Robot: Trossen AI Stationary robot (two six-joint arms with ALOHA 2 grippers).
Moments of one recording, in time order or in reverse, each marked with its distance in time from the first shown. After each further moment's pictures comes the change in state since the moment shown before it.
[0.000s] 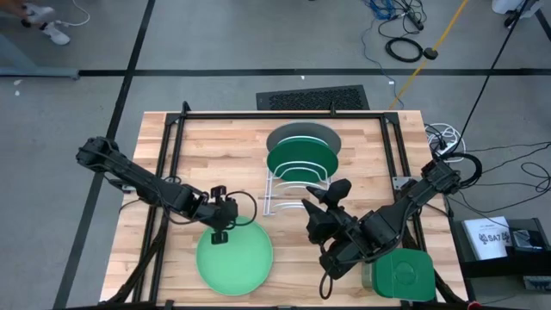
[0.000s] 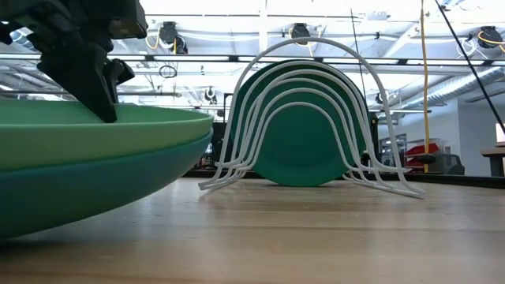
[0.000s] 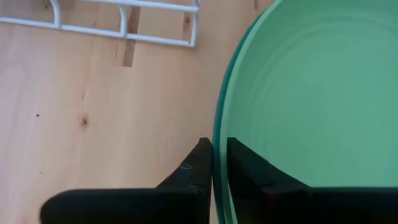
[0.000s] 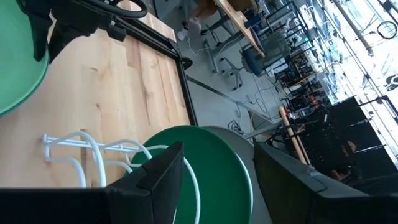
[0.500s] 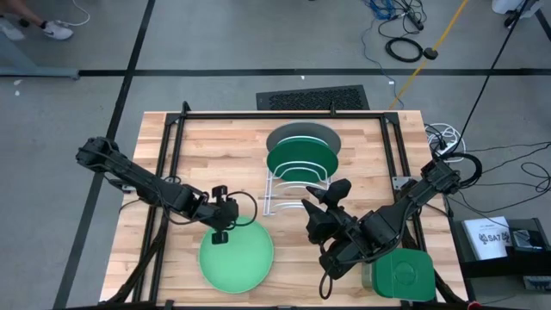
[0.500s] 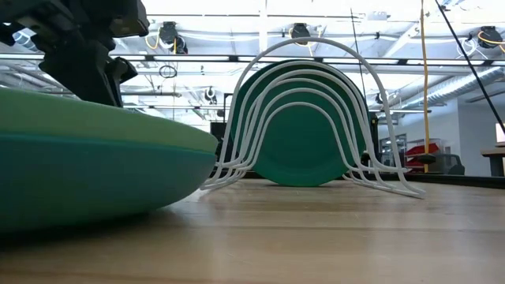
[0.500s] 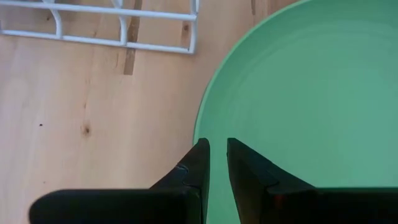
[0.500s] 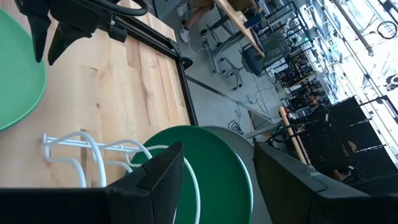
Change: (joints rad) left arm 0.000 0.001 0.000 0.016 -0.010 0.031; right arm 0.001 0.000 0.000 0.000 0.000 0.001
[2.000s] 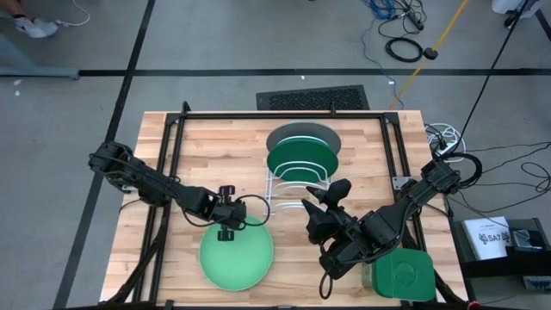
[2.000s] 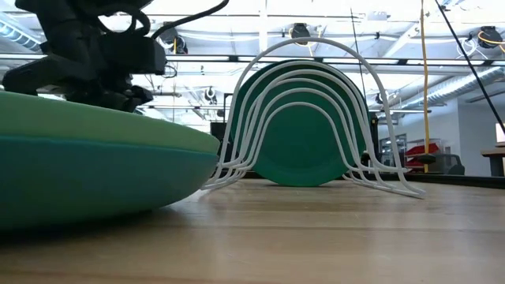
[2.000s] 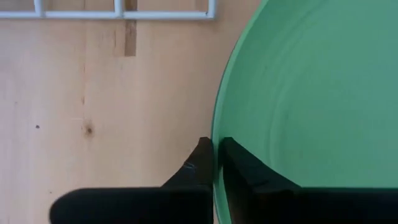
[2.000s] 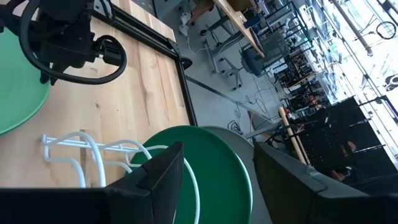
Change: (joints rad) left arm 0.072 0.176 0.013 0.024 0.008 0.132; right arm 0.000 0.000 0.000 0.000 0.003 0.000
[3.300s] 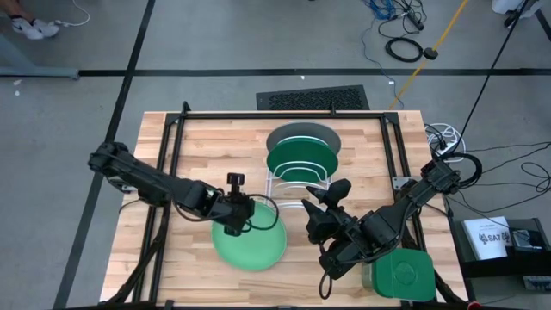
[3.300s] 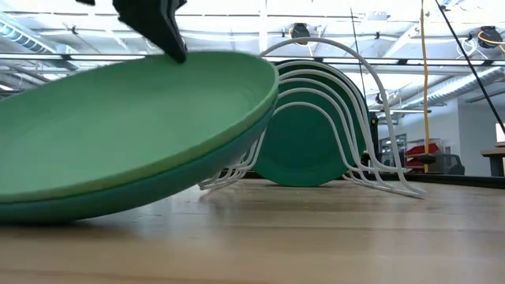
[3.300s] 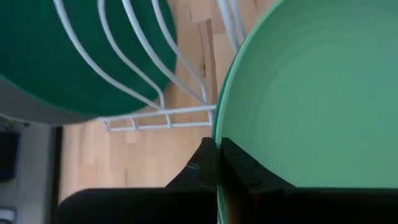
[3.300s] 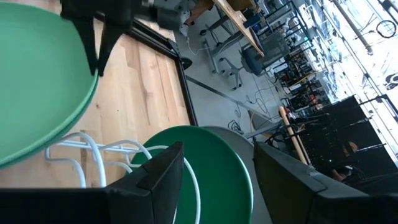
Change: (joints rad) left arm -0.036 -0.010 0.414 -0.307 -0.265 0.221; right arm 0.000 0.000 0.000 -0.001 0.000 0.007
